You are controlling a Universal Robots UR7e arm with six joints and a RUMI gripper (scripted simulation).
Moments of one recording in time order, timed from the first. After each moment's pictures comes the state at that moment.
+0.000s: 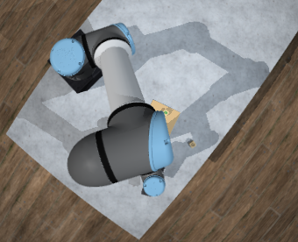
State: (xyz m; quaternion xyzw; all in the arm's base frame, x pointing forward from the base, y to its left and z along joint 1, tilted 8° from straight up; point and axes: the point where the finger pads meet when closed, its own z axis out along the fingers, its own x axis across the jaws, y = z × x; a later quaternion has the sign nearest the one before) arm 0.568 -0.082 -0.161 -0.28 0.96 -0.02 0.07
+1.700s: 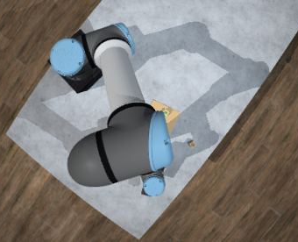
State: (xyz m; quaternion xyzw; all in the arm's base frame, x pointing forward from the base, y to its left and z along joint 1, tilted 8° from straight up) arm 0.568 -0.082 -0.161 -0.28 0.96 -0.02 0.07
